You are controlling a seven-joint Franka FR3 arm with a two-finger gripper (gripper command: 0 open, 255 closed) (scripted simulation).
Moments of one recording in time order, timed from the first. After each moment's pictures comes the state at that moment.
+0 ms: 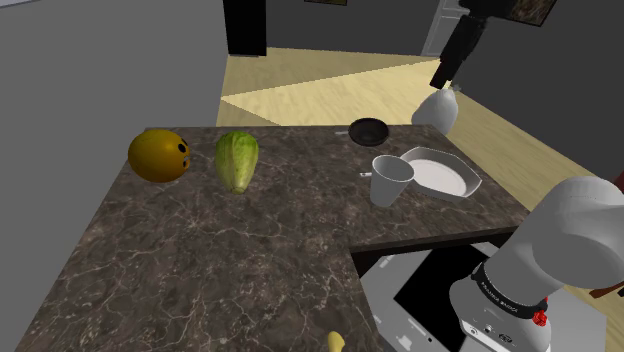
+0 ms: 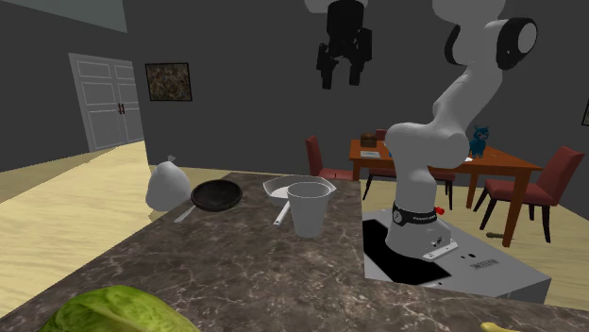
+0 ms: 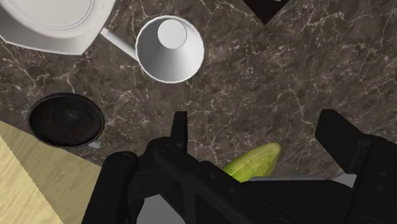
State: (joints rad) arm 0.01 -0.83 0.04 -2.26 0.12 1.53 -0.14
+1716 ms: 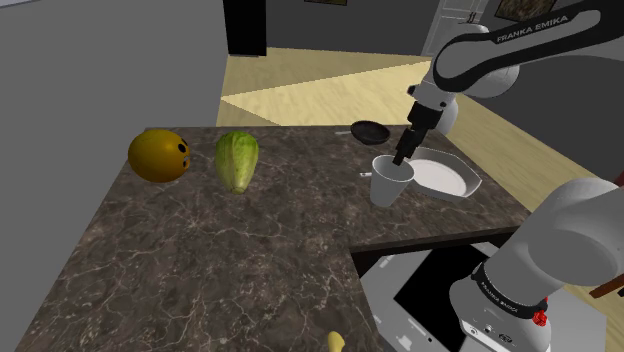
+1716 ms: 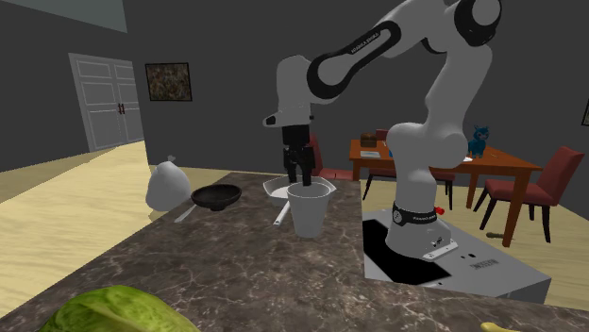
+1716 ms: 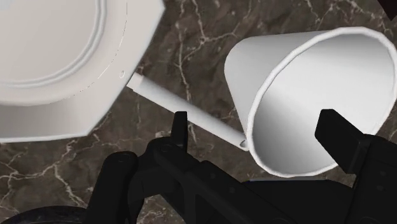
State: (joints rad) arm -0.06 -0.50 -0.24 -2.68 0.12 2.13 -0.44
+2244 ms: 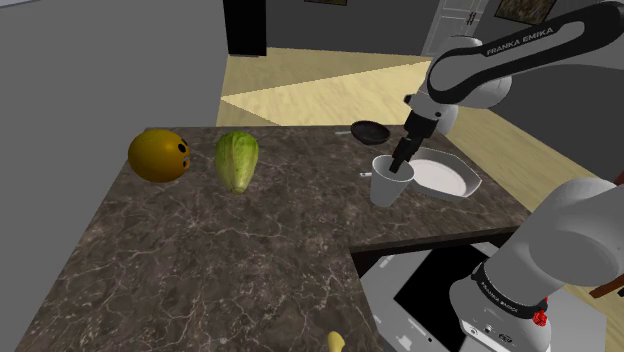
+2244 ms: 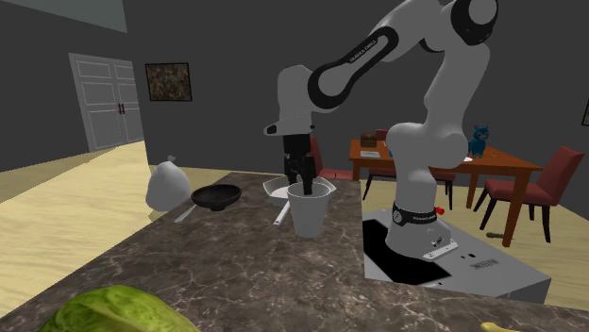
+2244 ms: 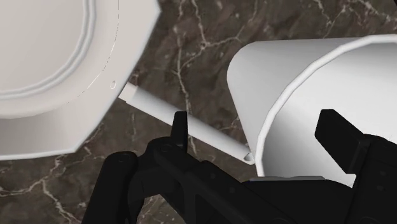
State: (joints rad) arm -0.04 -0.46 -0.25 -2.72 0.13 2.20 -0.45
